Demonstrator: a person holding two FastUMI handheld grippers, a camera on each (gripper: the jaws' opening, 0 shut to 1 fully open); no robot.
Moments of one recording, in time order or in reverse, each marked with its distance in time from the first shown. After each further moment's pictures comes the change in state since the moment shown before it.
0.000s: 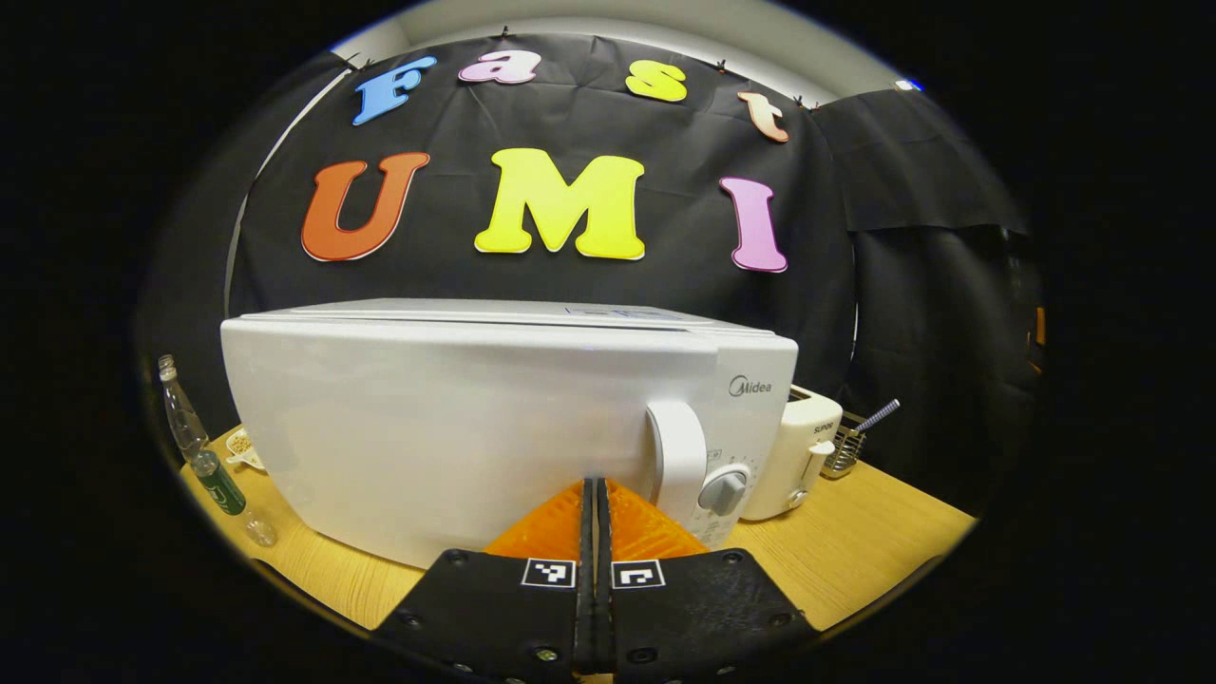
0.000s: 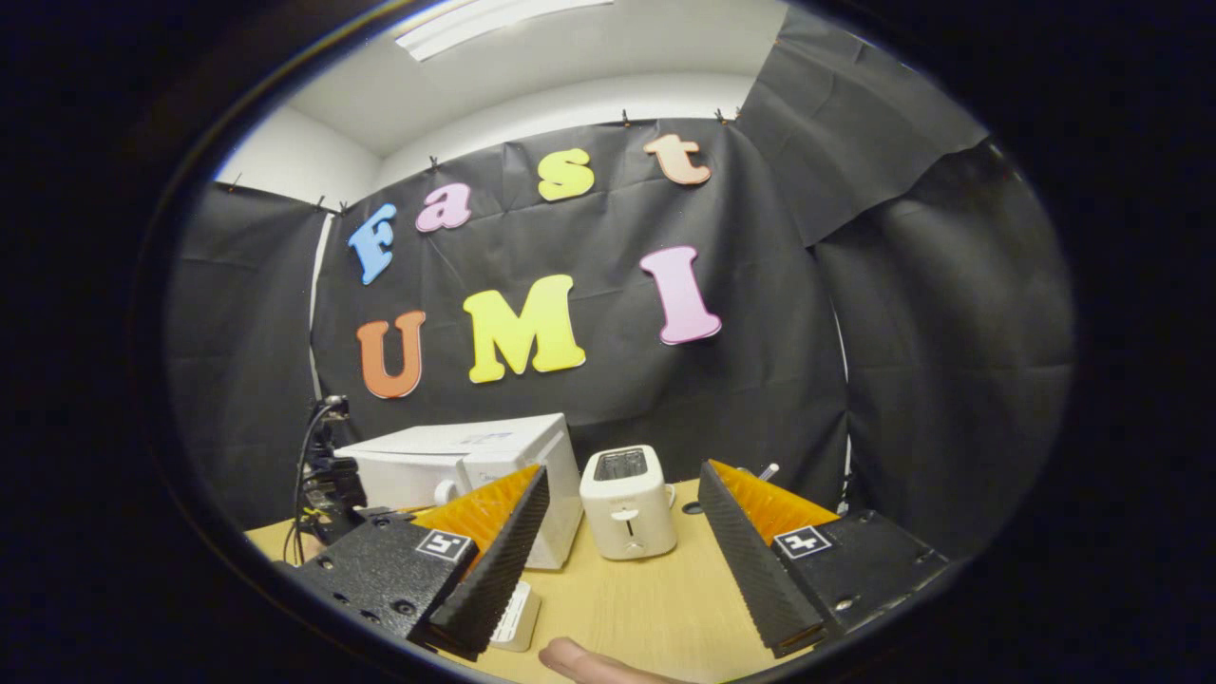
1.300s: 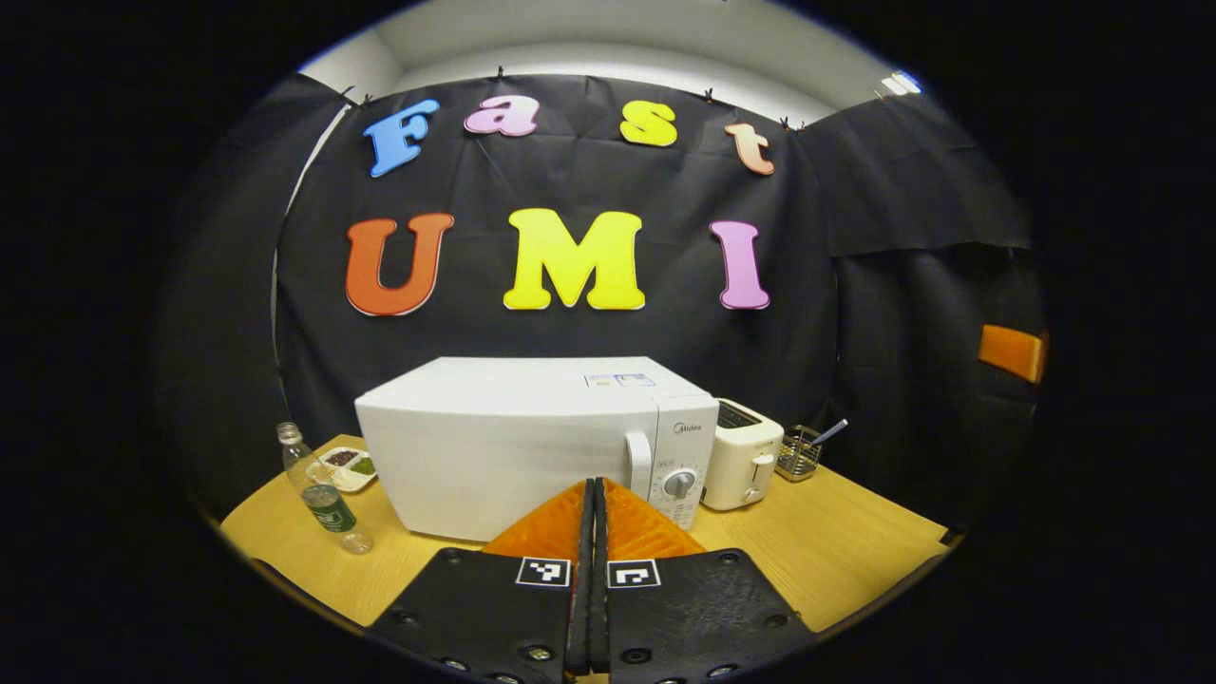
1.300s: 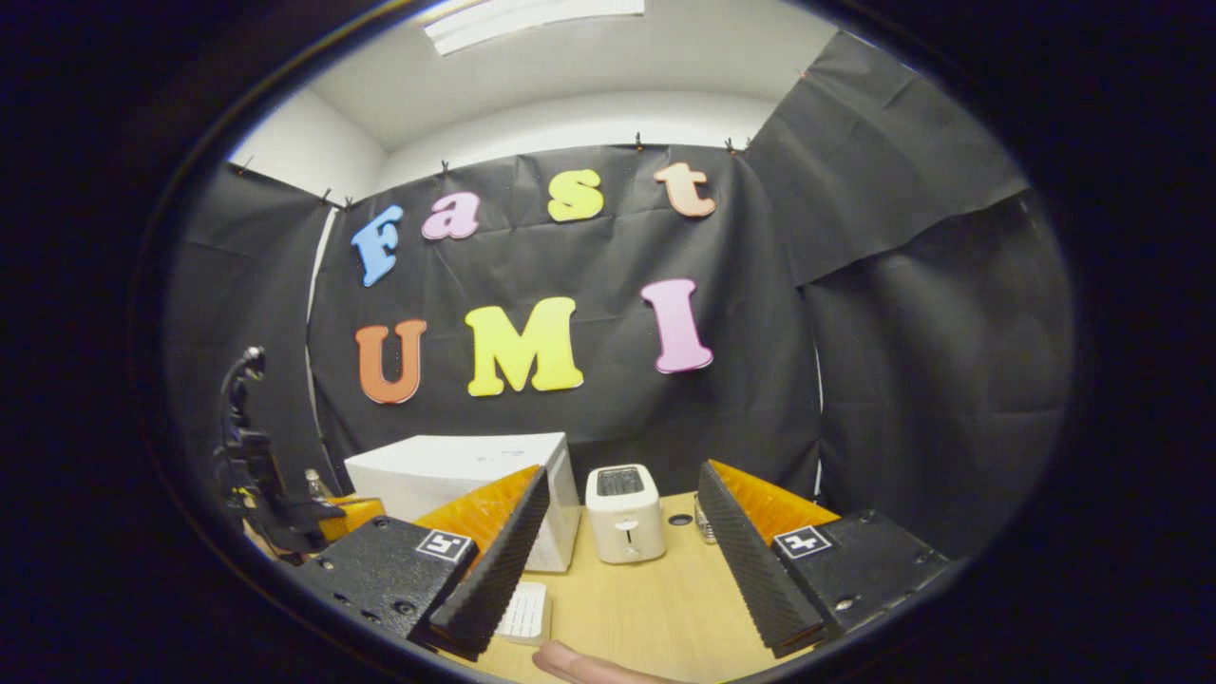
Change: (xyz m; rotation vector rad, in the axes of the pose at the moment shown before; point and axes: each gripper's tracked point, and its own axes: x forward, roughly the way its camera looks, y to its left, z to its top) left arm -0.180 0.001 0.084 0.049 -0.083 0.056; right arm -0.070 0.040 0.061 -0.080 -0.040 -0.070
